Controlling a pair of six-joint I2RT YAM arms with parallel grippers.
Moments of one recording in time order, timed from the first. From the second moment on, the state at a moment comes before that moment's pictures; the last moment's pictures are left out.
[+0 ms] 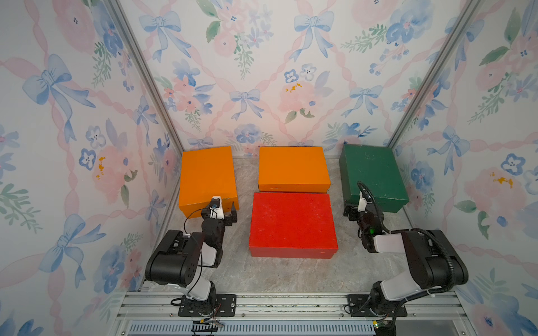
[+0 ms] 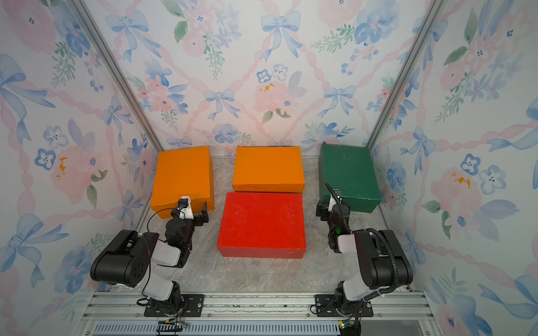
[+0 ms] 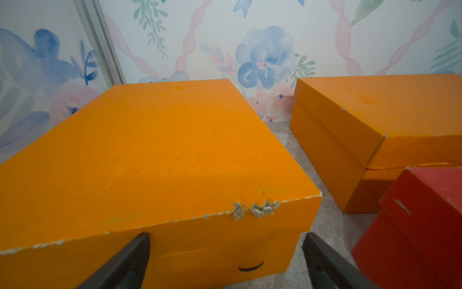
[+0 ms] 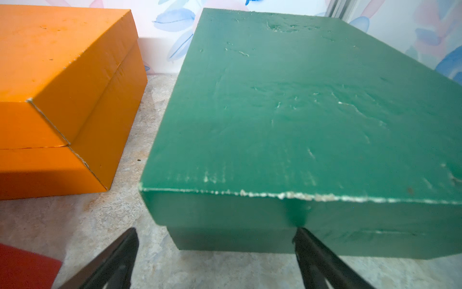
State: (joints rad) left arm -0.11 1.56 0.17 1.28 -0.16 0.02; right arm 0.07 1.54 0.38 0.82 0.17 0.01
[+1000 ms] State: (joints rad) left arm -0.20 1.32 0.20 1.09 -0.33 0.02; right arm 0.22 1.42 0.51 0.55 0.38 -0.06
